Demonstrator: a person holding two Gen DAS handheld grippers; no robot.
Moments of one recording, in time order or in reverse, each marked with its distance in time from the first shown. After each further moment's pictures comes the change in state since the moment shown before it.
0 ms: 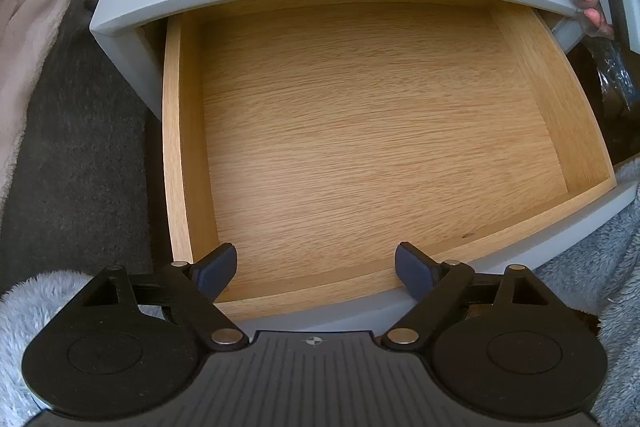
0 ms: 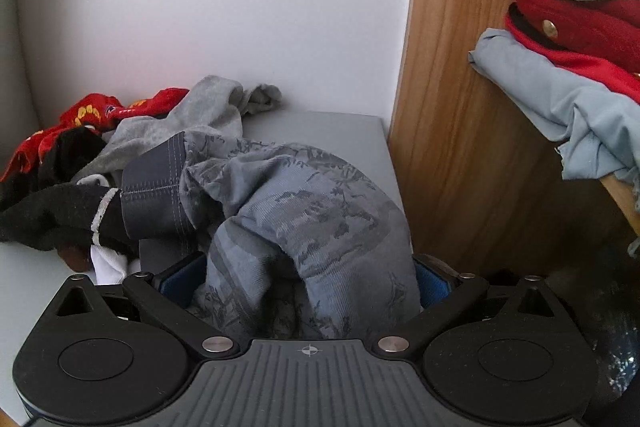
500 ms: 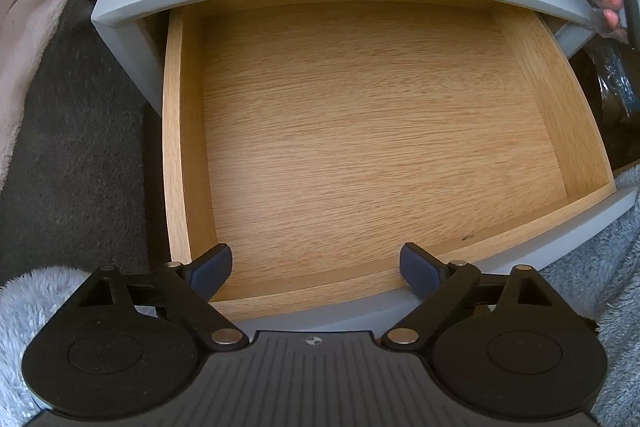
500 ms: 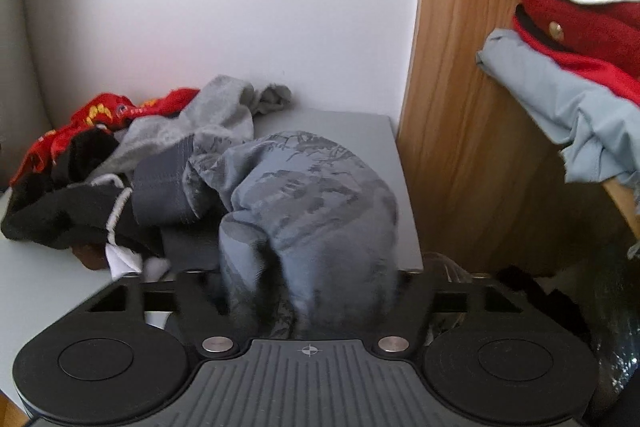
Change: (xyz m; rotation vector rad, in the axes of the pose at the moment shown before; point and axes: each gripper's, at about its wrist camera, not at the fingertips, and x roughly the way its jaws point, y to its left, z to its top) left arm 0.002 0.003 -0.001 -0.024 0.005 -0.015; right arm -0.013 0.002 0.005 -0.005 -0.015 0.020
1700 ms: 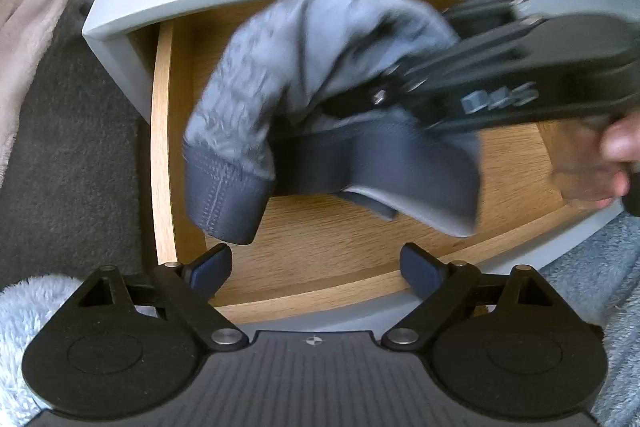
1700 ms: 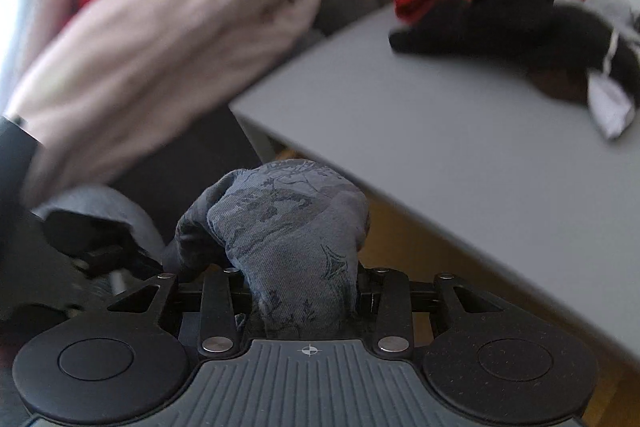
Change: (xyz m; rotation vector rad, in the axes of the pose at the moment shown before) left arm -0.004 -0.007 -0.005 0.023 -0.039 -0.002; right arm -0.025 0.136 -0.095 -0.322 0.308 0.735
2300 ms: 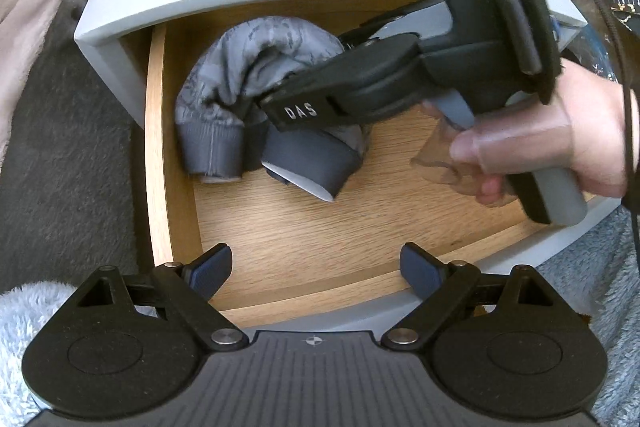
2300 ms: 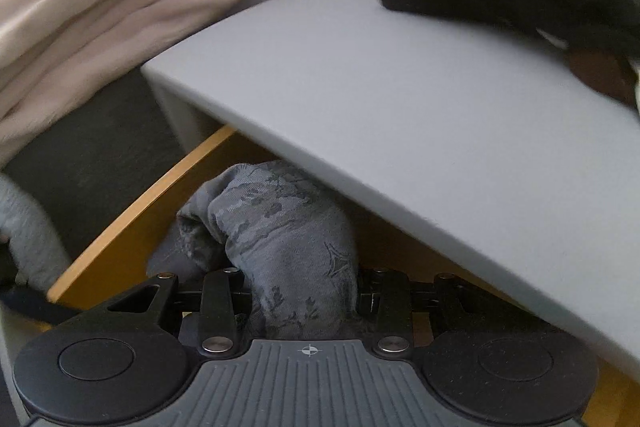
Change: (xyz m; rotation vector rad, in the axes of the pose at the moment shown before) left arm 0.000 0.004 0.000 0.016 -0.007 -0.019; right arm 0.066 0.002 0.009 0.017 -0.013 -0.199
